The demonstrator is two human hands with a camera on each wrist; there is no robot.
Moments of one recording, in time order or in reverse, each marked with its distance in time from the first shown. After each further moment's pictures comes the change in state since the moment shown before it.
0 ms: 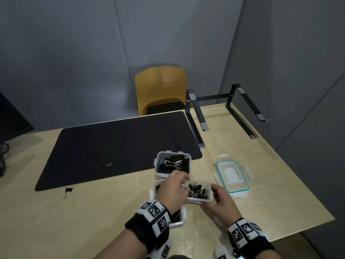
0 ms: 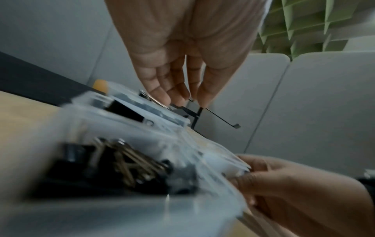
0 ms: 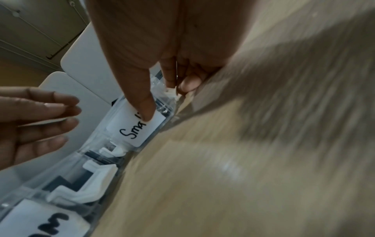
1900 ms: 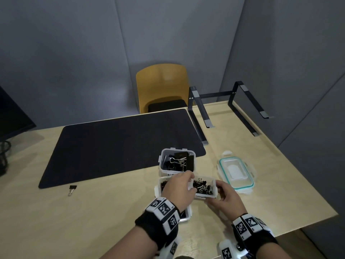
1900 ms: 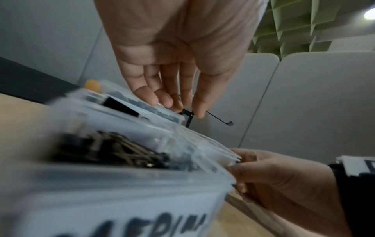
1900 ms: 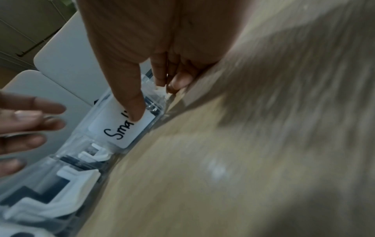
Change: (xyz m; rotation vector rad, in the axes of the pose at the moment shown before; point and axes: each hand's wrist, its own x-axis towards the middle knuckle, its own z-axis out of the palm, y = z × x) left_hand -0.004 0.004 -0.001 0.105 -0.034 -0.041; right_hand 0.002 0.004 0.004 0.048 0.052 0.019
